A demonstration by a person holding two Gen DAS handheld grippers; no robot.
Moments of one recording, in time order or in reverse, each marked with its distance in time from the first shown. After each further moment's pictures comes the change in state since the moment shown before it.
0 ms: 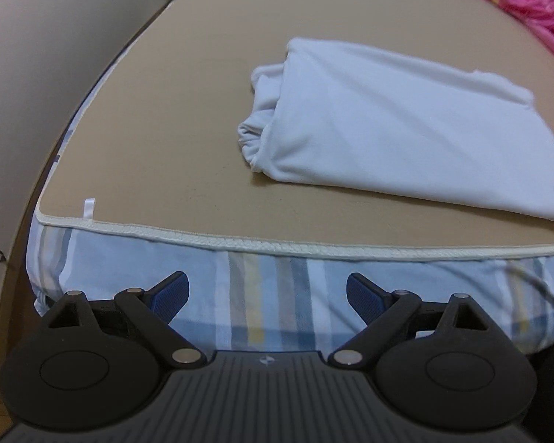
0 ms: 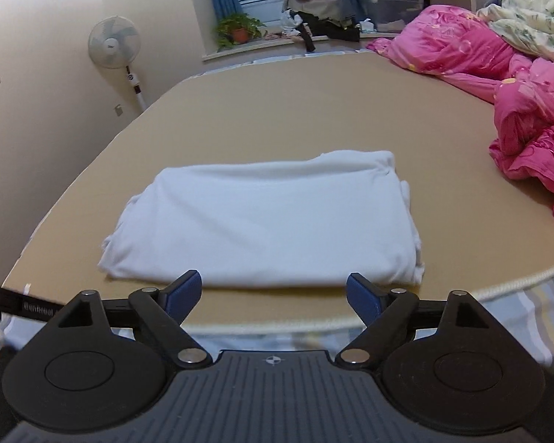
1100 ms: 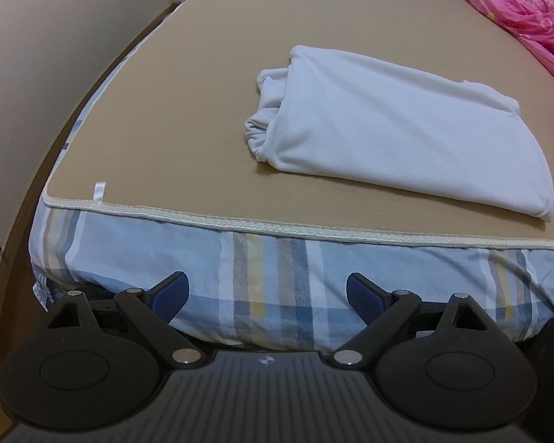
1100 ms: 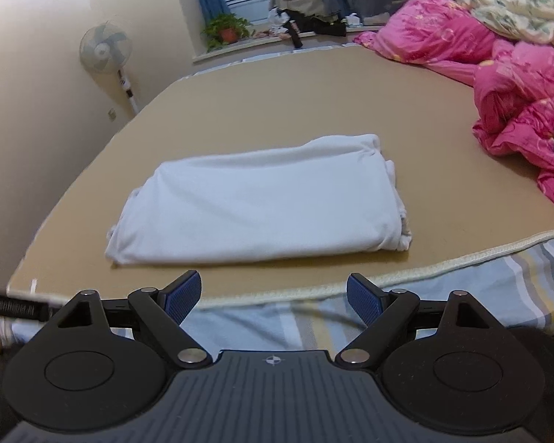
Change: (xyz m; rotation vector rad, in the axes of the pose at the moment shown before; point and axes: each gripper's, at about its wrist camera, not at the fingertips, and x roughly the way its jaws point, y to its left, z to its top) left arm -0.024 0.010 -0.011 -0.029 -0.014 -0.023; right arm -0.003 -0.027 -0.005 0.098 -0.011 -0.014
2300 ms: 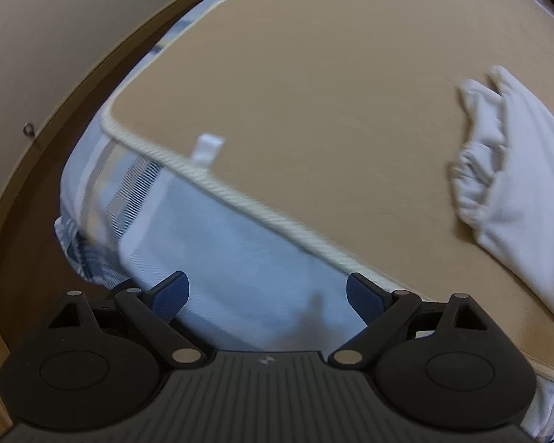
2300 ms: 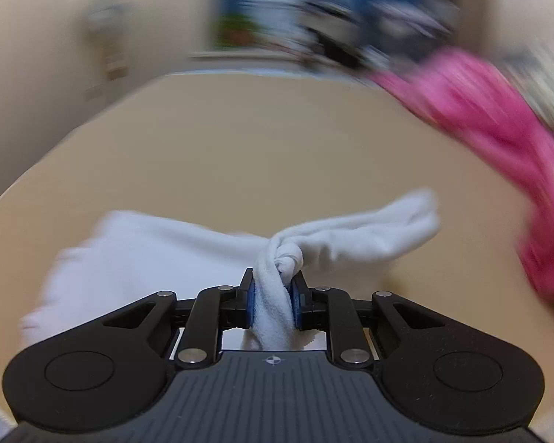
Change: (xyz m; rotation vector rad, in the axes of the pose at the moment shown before) left arm 0.122 0.166 0.047 -0.383 0.207 0.107; right arm 0.200 0.177 0.101 -0.407 -0.050 -0.045
